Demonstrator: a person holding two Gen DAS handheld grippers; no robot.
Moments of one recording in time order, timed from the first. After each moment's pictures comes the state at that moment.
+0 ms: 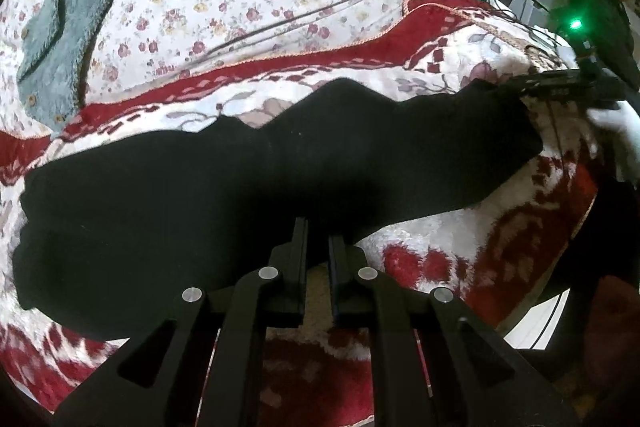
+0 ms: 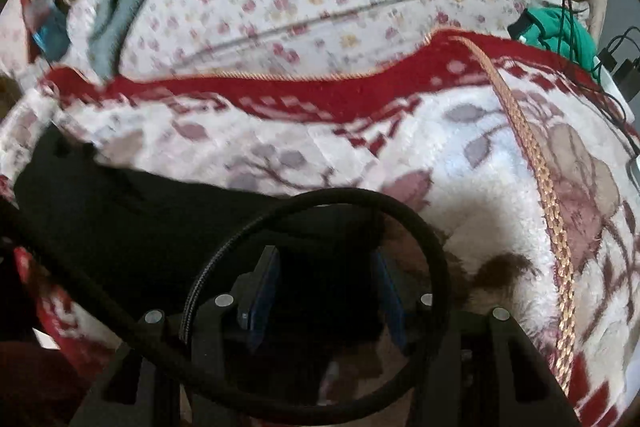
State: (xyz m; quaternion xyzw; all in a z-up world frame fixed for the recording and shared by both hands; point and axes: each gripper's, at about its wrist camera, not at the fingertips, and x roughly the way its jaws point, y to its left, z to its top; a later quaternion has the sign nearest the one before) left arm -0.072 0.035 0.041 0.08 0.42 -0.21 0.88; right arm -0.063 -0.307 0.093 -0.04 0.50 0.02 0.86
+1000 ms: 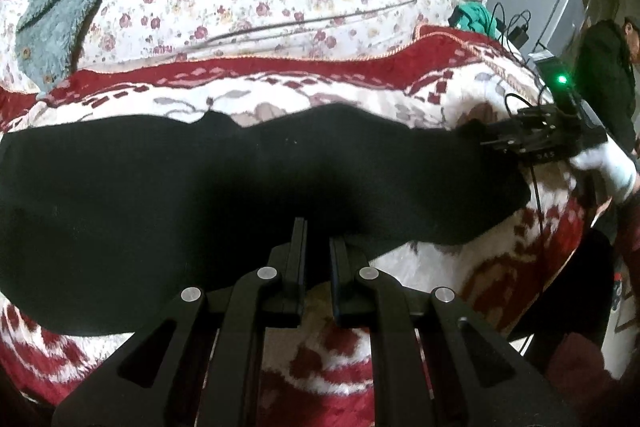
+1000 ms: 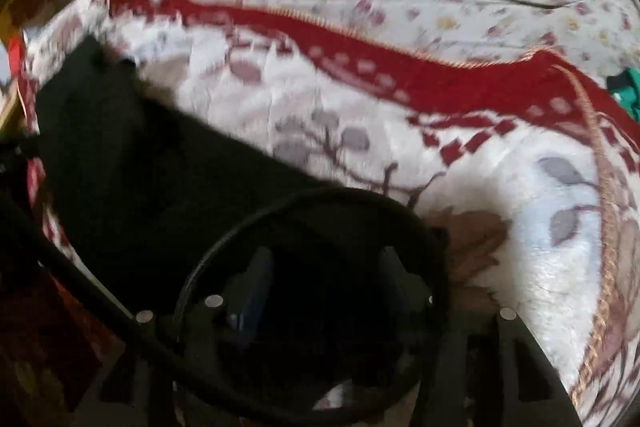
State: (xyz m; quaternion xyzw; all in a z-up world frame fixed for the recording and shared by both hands) left arm -0.056 0.036 0.042 -0.01 0.43 -0.22 0.88; right arm -0.013 -0.283 0.064 -0.16 0.59 0.14 0.78
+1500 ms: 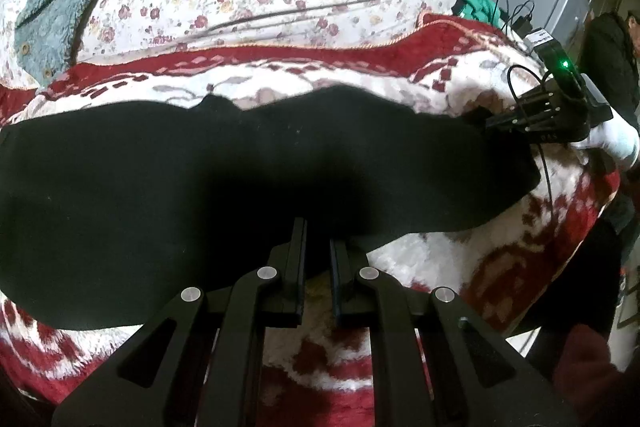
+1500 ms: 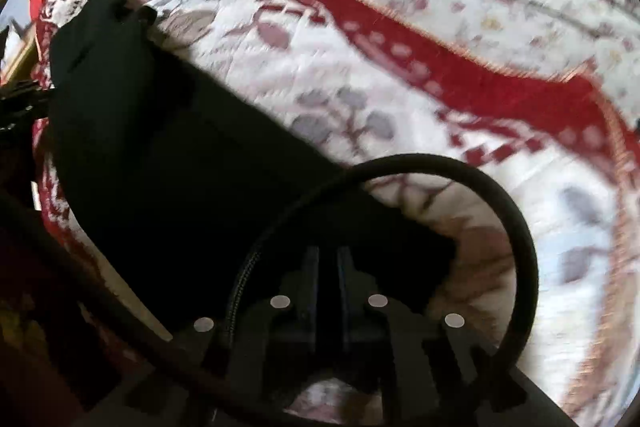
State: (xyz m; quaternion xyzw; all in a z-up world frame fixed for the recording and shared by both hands) left arm -0.055 0.033 0.036 -0.01 0.43 -0.21 0.88; right arm -0.014 -0.273 0.068 -0.22 0.61 0.17 0.74
